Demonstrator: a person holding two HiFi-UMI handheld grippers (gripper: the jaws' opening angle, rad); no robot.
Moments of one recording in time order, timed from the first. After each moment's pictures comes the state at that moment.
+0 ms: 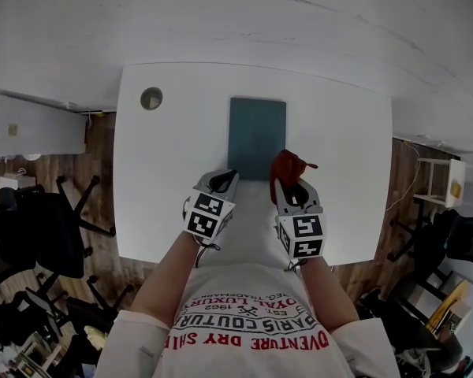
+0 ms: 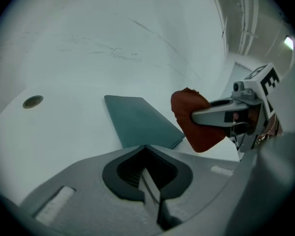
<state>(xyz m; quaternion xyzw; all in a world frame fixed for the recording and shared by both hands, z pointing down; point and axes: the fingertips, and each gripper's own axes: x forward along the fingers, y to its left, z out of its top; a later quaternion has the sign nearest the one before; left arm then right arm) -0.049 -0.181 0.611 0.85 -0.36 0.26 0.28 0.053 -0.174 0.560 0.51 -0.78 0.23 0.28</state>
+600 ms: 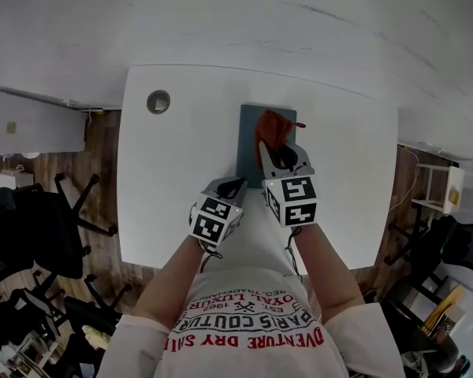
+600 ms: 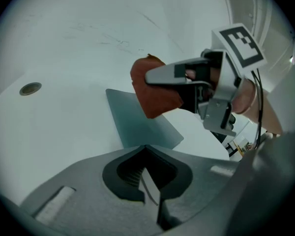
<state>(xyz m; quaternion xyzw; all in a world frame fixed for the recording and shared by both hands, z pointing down) -0.051 -0.182 0.616 0.84 -0.34 0.26 0.33 -0.017 -0.284 0.535 0.48 -0.82 0.19 0.25</state>
